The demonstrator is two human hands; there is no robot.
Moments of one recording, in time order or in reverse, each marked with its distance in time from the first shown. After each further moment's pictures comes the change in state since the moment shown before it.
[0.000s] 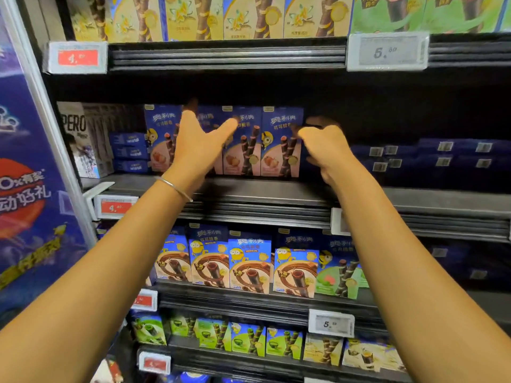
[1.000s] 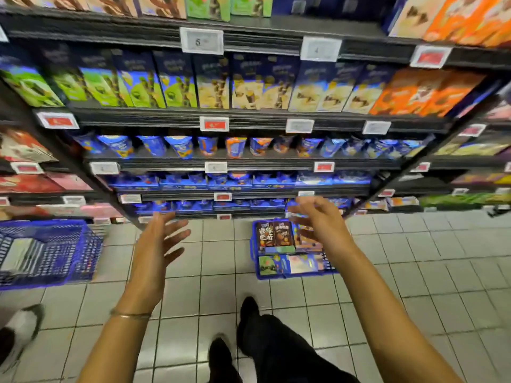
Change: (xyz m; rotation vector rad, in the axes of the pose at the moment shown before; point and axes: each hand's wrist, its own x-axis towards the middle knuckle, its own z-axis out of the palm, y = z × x) left_hand -0.622 -0.093 -0.037 -0.272 -0.289 -1.036; right_hand -0.488 0.271 -0.318 -0.151 -0.061 0.788
